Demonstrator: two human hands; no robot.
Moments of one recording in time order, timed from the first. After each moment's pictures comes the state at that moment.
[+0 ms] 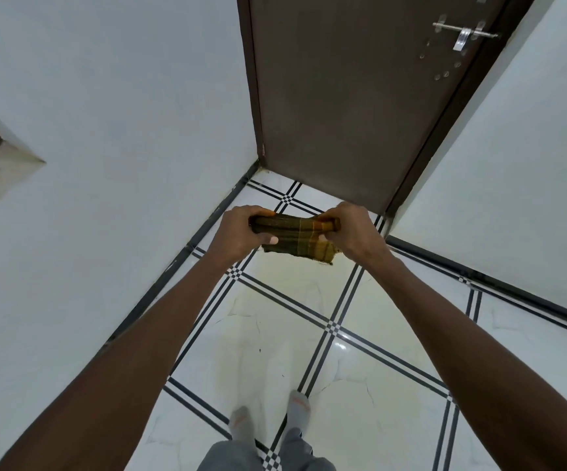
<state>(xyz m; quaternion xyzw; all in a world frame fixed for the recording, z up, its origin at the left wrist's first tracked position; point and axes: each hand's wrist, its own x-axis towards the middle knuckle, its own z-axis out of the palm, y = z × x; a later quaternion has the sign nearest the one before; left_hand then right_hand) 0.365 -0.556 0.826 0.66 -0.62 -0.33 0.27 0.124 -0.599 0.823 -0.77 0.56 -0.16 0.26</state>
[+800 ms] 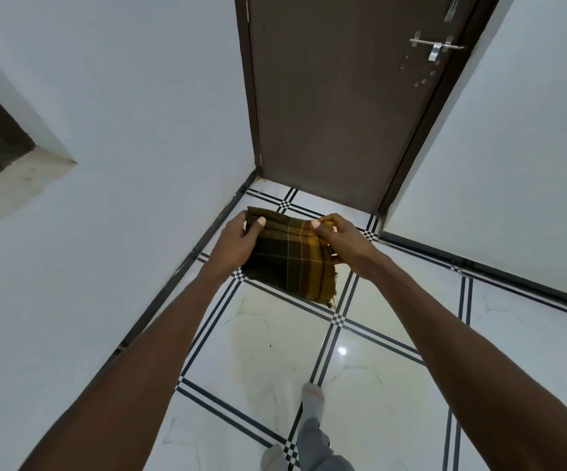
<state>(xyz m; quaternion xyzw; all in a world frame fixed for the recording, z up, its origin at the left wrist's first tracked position) 0.412 -0.441 0.838 0.63 -0.55 -0.43 0.35 0.175 -0.467 0.844 -0.52 0.57 -0.23 0.59</state>
